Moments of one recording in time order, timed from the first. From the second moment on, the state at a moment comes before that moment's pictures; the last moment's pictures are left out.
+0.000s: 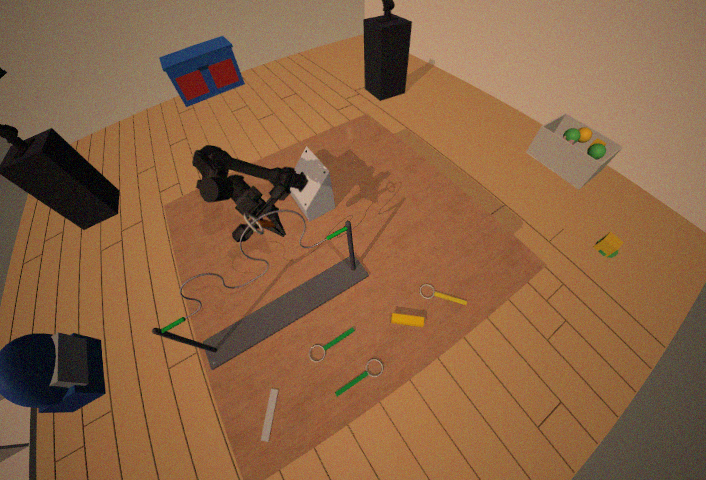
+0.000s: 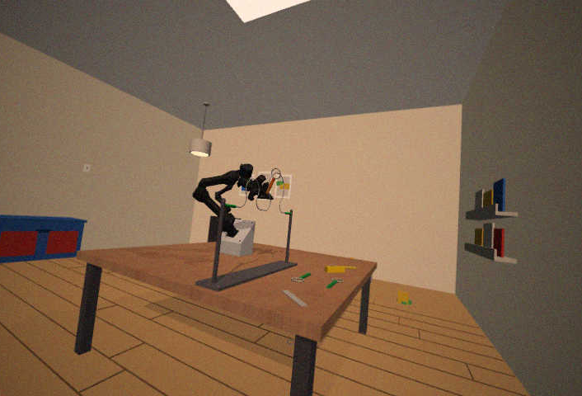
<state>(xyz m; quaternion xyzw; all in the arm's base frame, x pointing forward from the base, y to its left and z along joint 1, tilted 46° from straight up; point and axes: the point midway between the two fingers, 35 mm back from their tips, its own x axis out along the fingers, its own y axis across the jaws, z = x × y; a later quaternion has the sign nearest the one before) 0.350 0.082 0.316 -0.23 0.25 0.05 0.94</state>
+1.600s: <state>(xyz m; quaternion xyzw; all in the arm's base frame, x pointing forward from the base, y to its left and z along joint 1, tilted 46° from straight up) 0.353 0.066 0.337 -0.49 0.21 -0.04 0.84</state>
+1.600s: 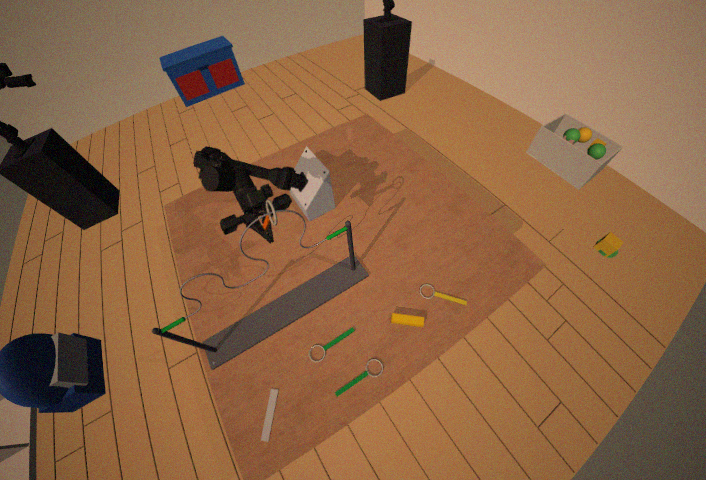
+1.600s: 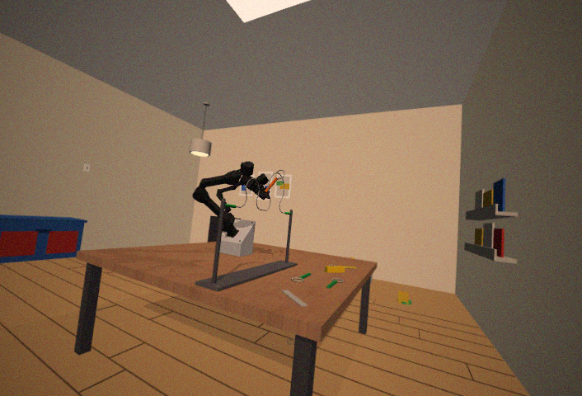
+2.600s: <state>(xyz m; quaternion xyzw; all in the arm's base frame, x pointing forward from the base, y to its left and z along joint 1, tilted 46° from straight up) 0.364 0.058 0.349 -0.64 0.16 -0.06 0.75</state>
